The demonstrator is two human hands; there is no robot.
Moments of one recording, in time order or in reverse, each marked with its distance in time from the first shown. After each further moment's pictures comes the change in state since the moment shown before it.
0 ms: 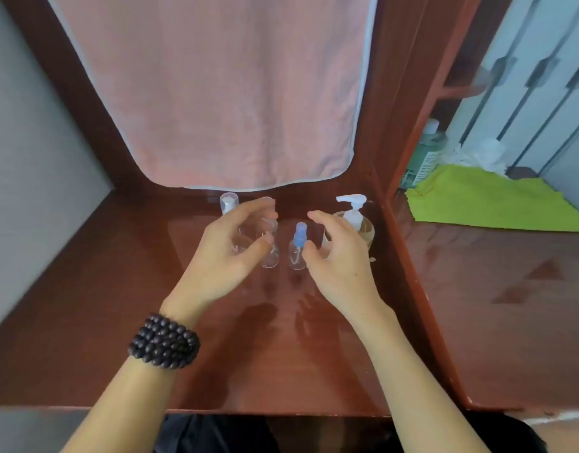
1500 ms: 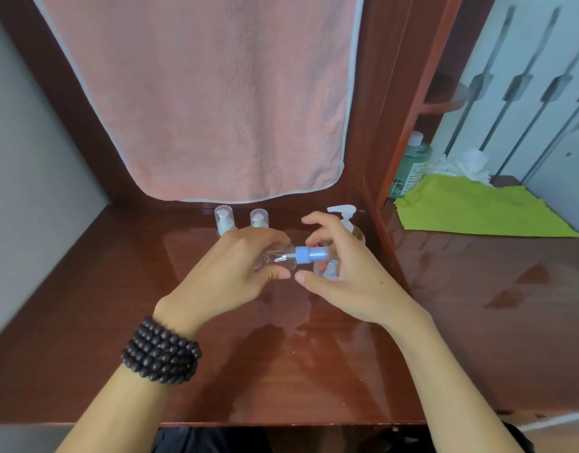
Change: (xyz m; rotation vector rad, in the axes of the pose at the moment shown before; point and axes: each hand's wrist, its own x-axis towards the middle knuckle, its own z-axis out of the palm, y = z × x) left_hand 0.003 0.028 0.000 0.447 -0.200 0.182; right_hand -0.005 -0.016 -0.056 0.087 -0.388 -0.043
